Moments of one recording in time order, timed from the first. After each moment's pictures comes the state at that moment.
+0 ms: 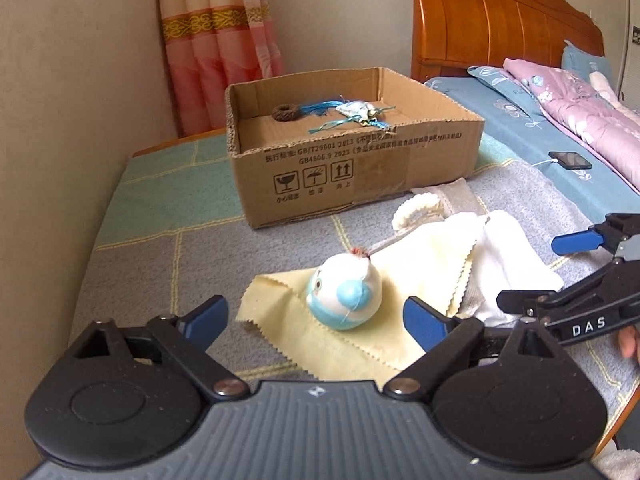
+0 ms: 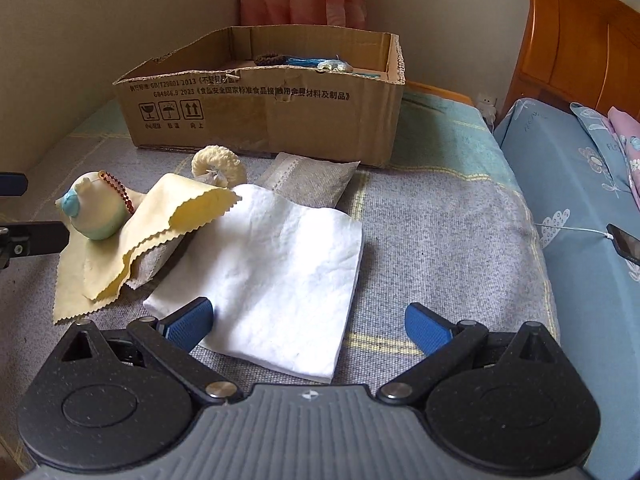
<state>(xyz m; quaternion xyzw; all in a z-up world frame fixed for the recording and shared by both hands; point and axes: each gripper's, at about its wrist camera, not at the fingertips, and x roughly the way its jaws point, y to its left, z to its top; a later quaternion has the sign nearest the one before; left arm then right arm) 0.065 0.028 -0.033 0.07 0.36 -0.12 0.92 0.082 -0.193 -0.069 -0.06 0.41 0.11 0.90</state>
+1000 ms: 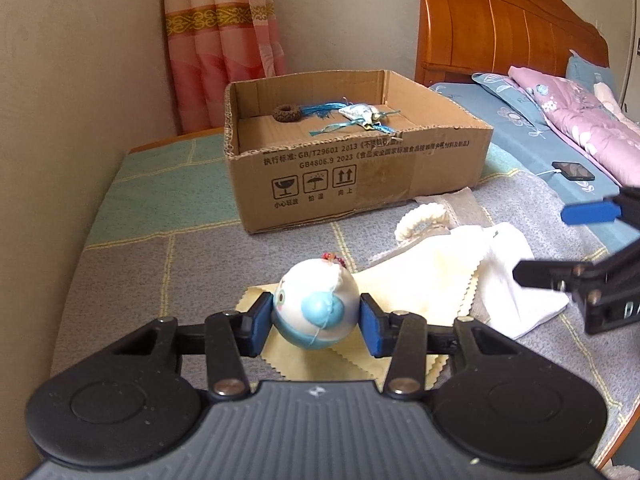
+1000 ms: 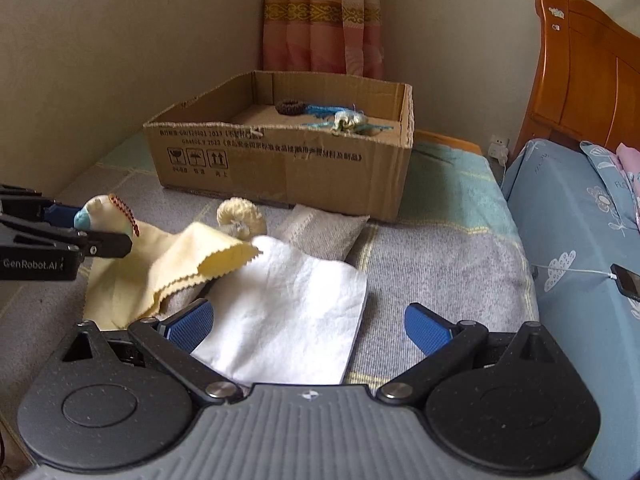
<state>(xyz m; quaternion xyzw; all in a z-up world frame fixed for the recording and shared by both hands) 0.075 0.028 -0.036 0.05 0.36 -0.11 0.92 0.080 -0.192 -0.035 -0.07 0.35 0.14 0.92</state>
